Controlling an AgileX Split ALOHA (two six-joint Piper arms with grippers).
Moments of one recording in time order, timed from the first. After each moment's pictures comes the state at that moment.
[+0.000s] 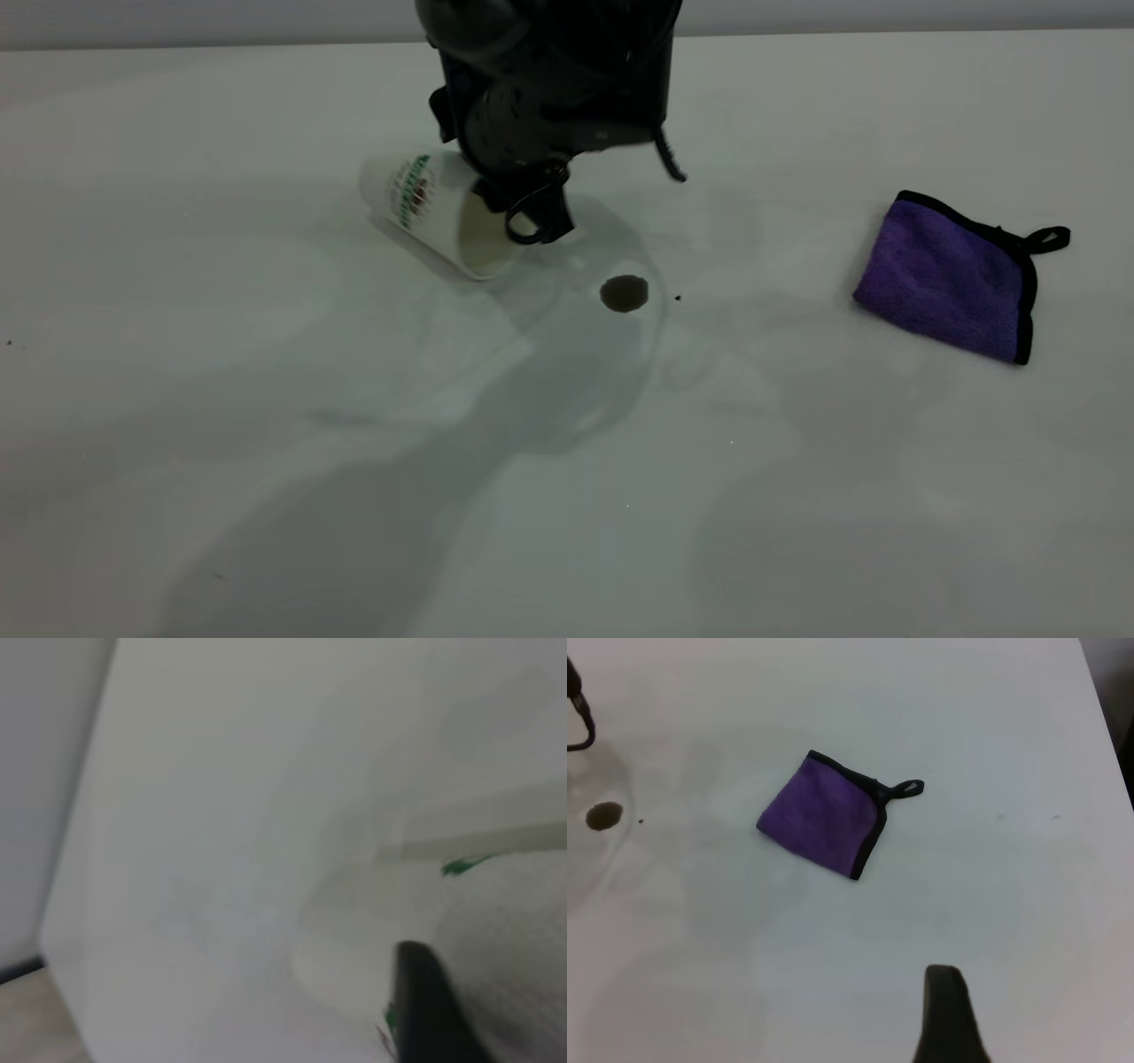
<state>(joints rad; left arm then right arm) -0.74 2.59 -1.72 1.13 0.82 -0.66 -0.04 -0.02 -0.47 0.02 1.14 -0.03</state>
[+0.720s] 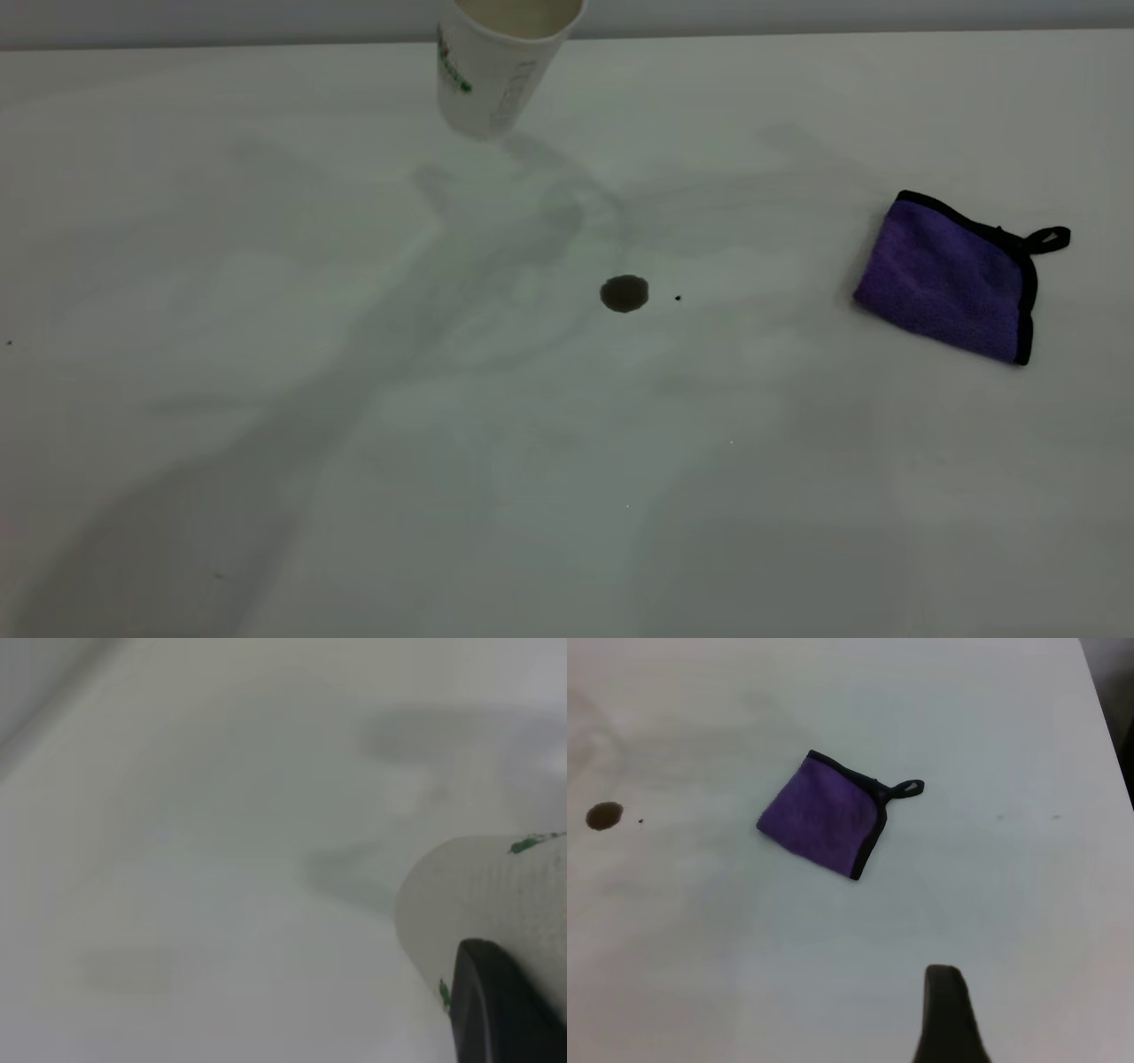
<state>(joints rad) -0.49 2.31 -1.94 0.19 0.81 0.15 -0.04 -0.02 -0.47 0.02 1.14 -0.03</state>
